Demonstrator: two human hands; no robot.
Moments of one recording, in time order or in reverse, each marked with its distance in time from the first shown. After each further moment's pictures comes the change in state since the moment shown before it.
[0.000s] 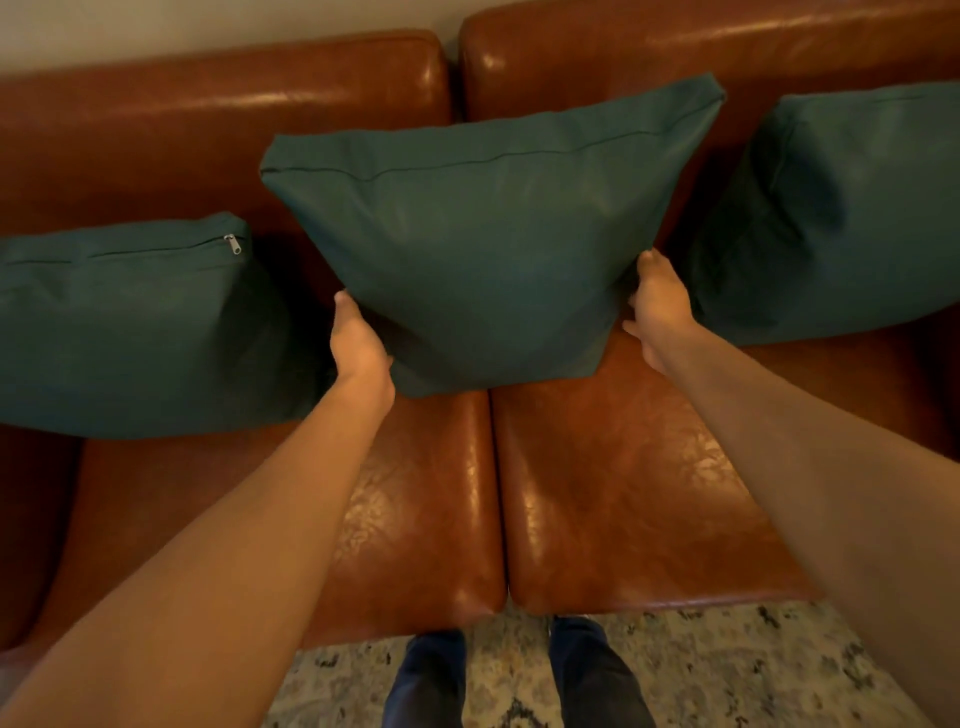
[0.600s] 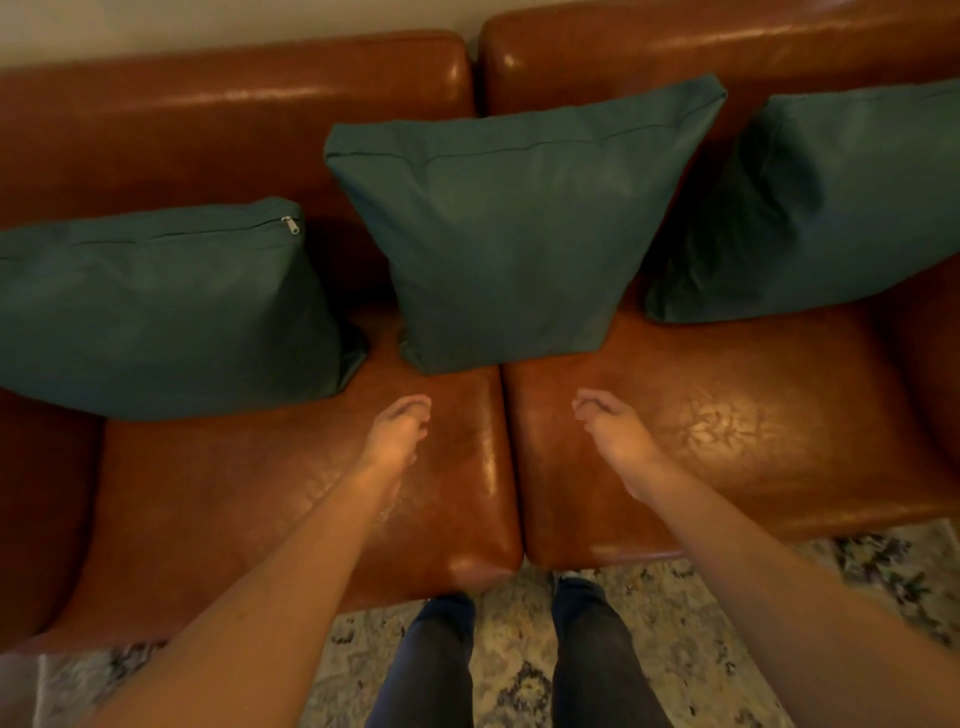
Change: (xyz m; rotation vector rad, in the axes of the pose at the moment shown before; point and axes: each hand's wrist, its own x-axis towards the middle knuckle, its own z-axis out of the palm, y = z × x) left_hand -0.019 -0.054 -0.117 0.608 -0.310 -0.191; right_hand -0.153 0.099 0.016 -0.292 -0.123 0.190
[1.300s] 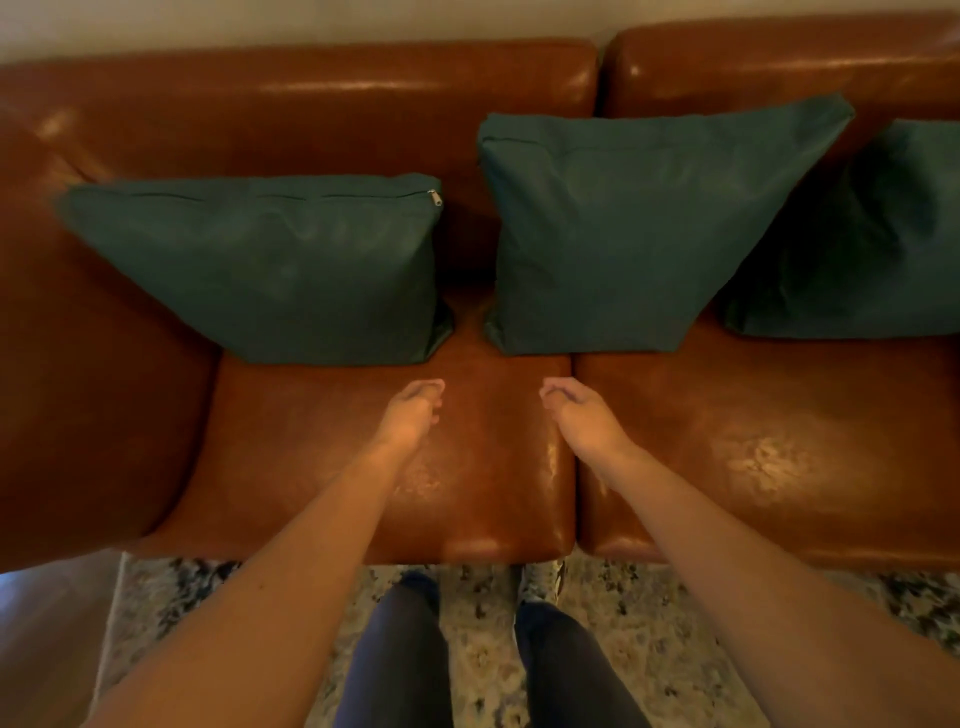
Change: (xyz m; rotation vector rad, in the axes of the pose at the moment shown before) left_hand -0.032 -0.021 -0.098 -0.081 0.102 0.042; right_hand -0.068 -0.029 0.113 -0.212 -0.222 -0.153
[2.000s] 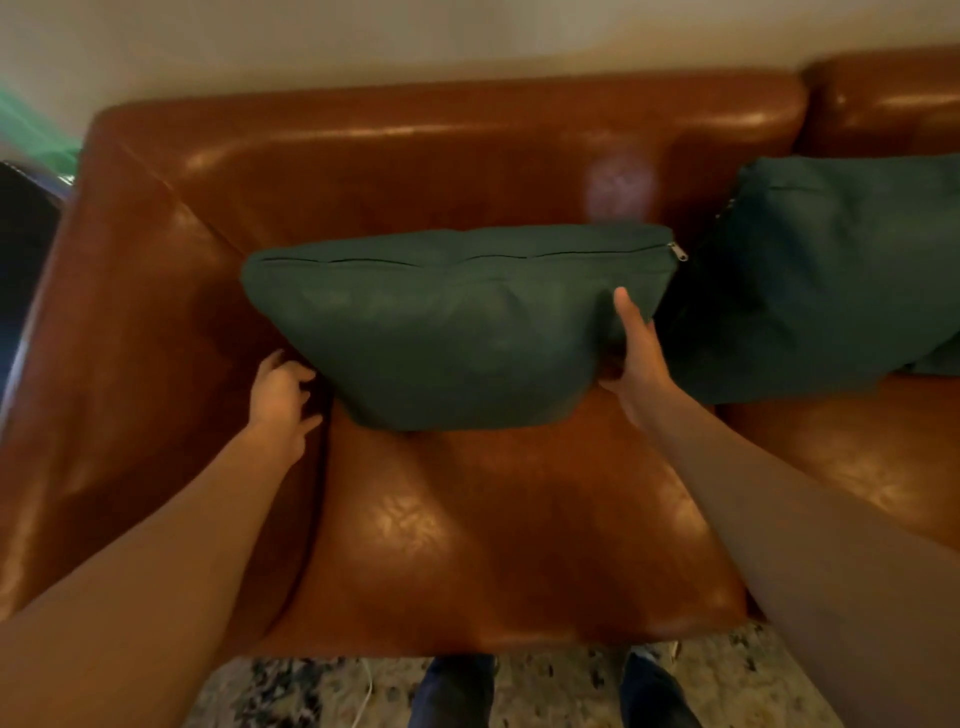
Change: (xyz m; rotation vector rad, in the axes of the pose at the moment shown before) left_hand 0.174 0.066 -0.345 -0.263 0.260 0.038; right_hand 0.110 -0.163 0.190 0.674 0.211 -0.039
